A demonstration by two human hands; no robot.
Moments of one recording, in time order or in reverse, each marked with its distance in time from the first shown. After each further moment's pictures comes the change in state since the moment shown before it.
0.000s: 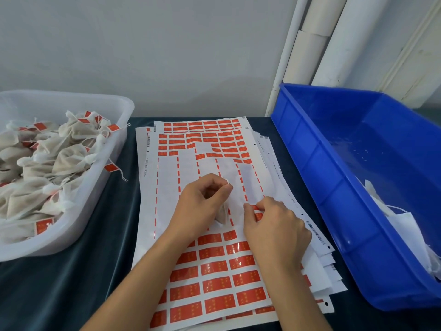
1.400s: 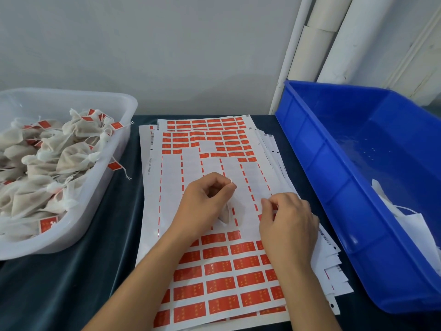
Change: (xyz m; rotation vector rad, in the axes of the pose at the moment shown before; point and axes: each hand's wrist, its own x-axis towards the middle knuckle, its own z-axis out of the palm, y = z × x) left_hand -0.001 0.003 -0.001 0.008 -0.009 -0.028; right_hand 0.013 0.018 0.013 0.217 0.108 -0.033
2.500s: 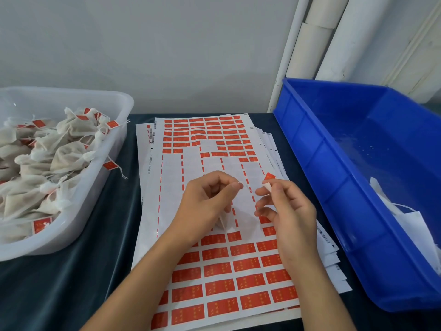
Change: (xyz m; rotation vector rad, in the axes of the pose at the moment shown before) left_hand -0.010 0.017 0.000 -0.169 -0.091 0.077; right_hand 0.003 -0.005 -0.023 1.068 -0.206 0.123
